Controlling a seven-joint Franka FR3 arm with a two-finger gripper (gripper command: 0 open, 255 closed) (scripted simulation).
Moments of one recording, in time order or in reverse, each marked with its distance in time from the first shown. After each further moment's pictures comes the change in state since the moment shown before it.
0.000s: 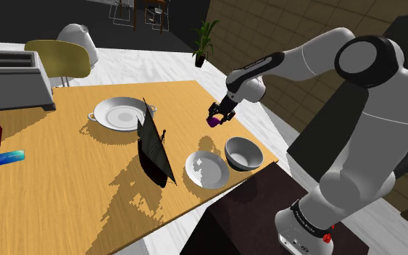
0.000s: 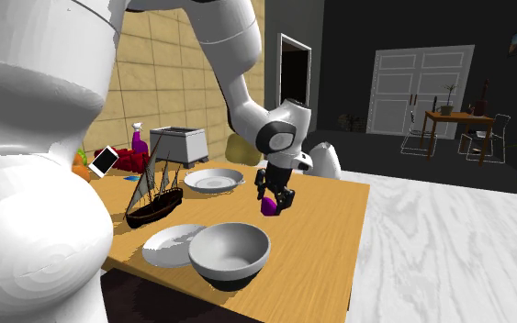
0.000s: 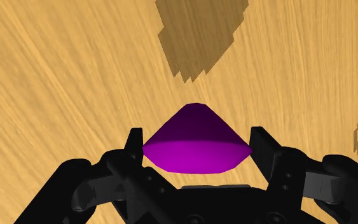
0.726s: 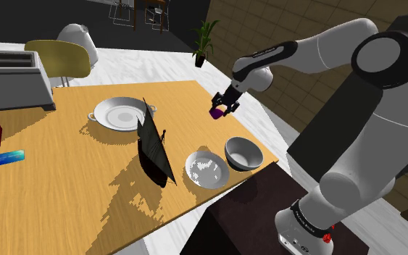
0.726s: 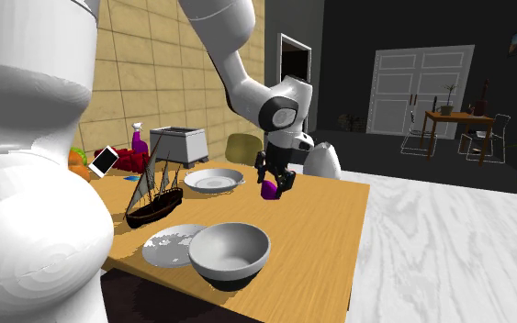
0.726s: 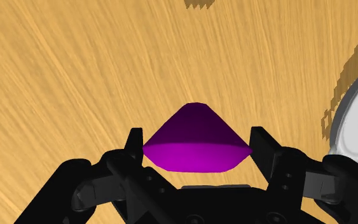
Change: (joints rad) arm 0.005 -0.112 -0.016 0.010 -0.043 -0.116 0.060
